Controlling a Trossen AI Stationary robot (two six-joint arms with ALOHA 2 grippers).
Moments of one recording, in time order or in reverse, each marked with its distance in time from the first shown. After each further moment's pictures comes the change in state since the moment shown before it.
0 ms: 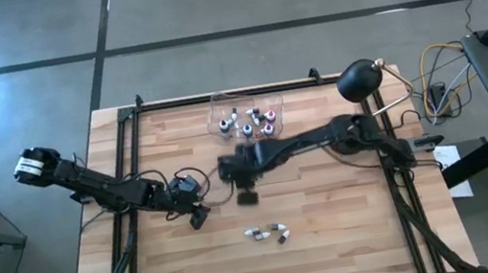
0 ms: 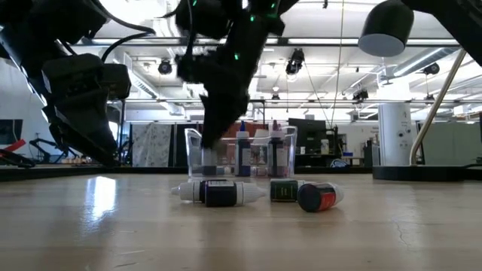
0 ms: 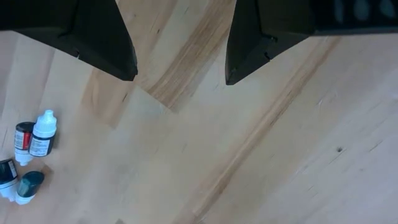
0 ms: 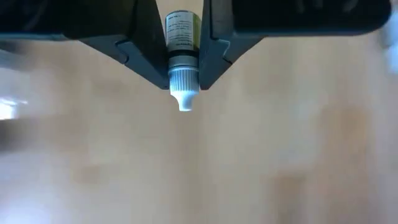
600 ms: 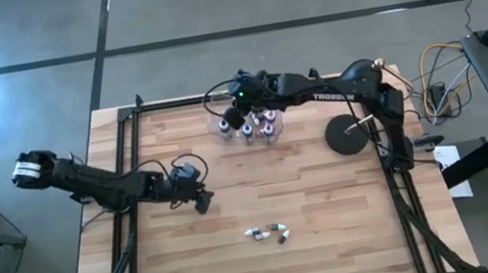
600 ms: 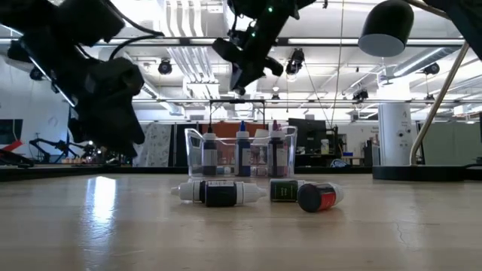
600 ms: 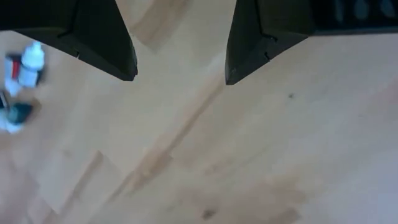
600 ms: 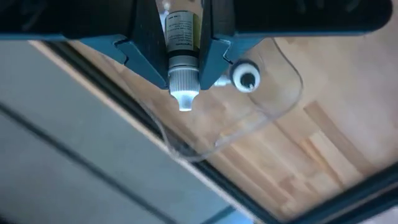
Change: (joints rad) left arm 0.122 -0.018 0.005 0.045 -0.057 0.013; right arm -0.323 -0.254 0.000 0.095 0.322 0.286
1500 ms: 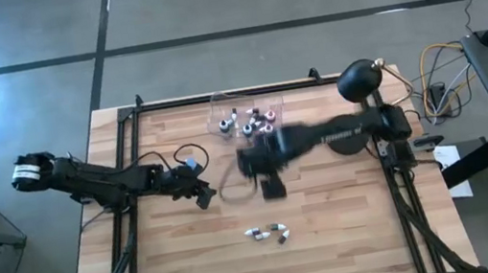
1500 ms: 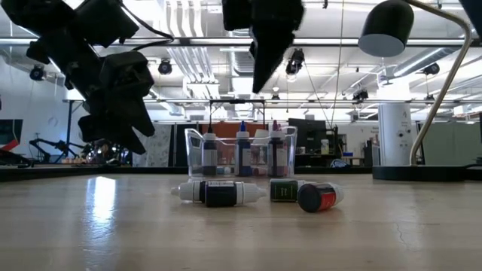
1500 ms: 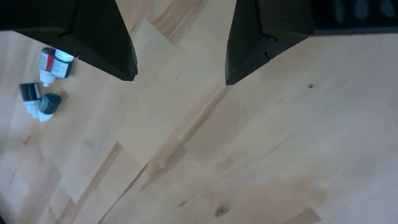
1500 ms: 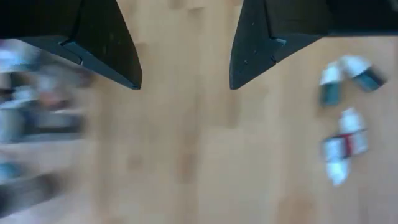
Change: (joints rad) left arm 0.108 0.000 0.032 0.008 0.157 0.010; right arm 0.324 -0.002 -0.011 -0.421 -0.285 -0.335
